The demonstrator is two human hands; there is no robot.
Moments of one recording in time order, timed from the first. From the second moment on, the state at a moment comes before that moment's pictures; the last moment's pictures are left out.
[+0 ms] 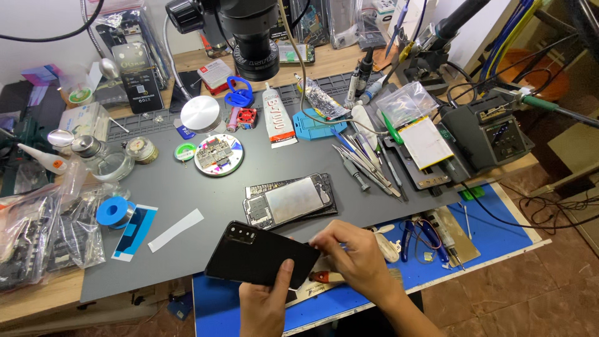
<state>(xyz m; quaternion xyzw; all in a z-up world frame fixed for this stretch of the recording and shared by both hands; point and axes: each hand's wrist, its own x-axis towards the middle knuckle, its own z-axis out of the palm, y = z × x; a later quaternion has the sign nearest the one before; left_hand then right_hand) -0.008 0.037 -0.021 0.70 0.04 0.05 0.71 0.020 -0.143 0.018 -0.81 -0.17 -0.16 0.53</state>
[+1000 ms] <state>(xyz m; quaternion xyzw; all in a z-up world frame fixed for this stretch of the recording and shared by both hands) -0.008 0.047 -0.039 0.63 0.17 -0.01 0.76 0.015 -0.126 0.002 -0.83 -0.04 -0.02 0.56</state>
